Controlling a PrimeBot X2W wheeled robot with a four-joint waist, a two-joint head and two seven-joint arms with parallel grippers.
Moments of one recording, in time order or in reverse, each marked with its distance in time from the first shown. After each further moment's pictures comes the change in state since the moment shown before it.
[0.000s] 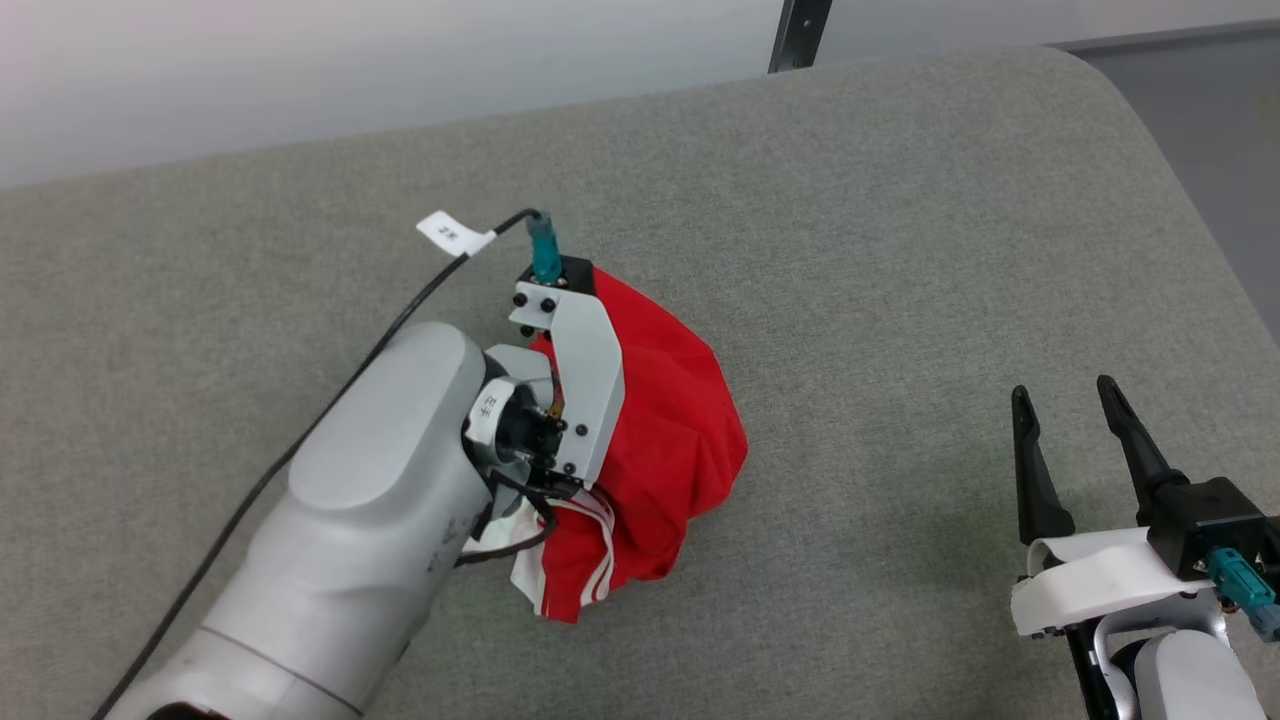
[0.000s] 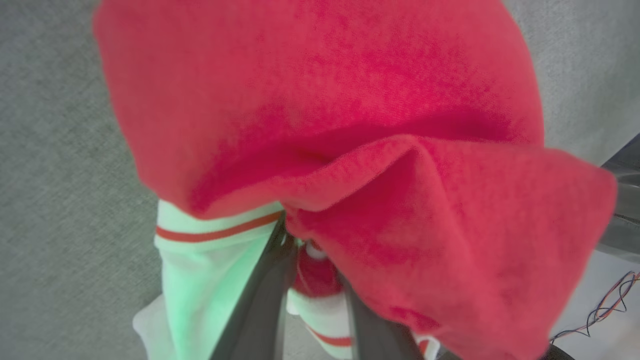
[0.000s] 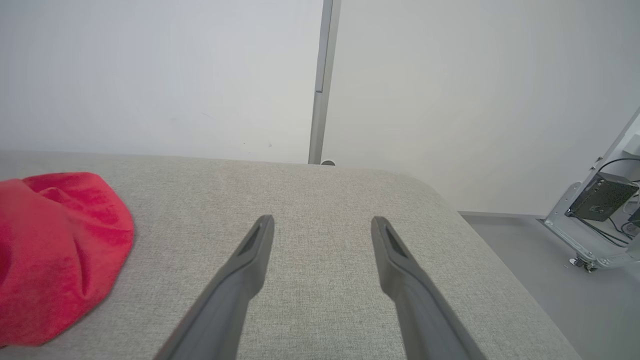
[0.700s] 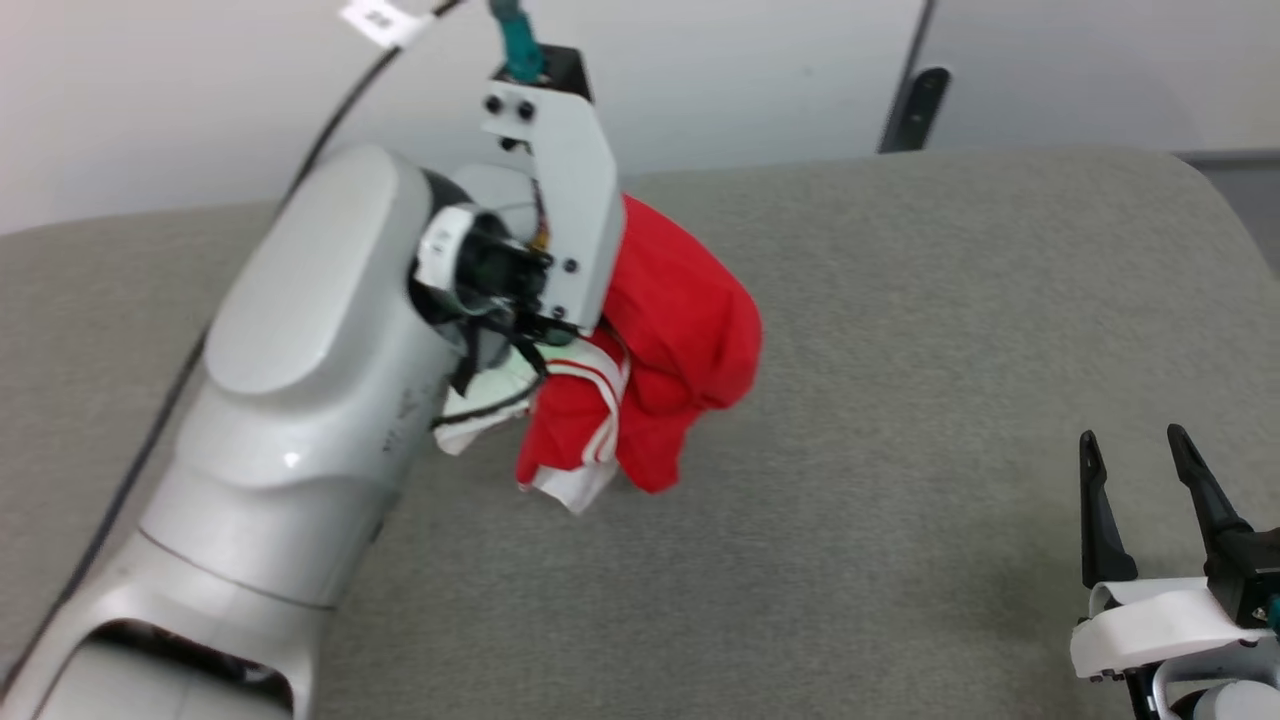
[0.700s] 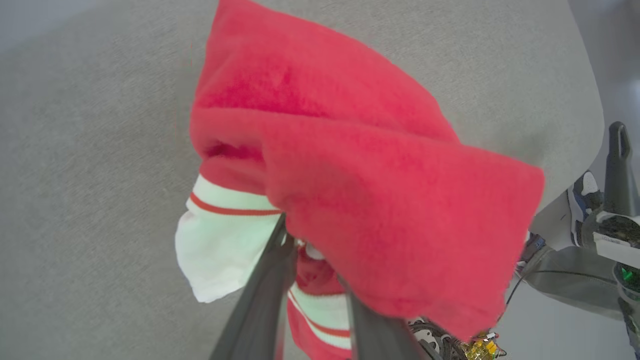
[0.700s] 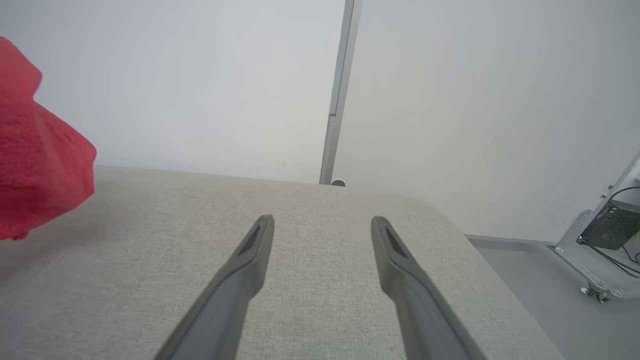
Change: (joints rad) left arm -0.188 0.019 0.090 -0.116 -0.036 -0.020 0.075; right arm 0.087 -0.035 -0.078 -0.033 -0.023 0.000 0.000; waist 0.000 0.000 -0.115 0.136
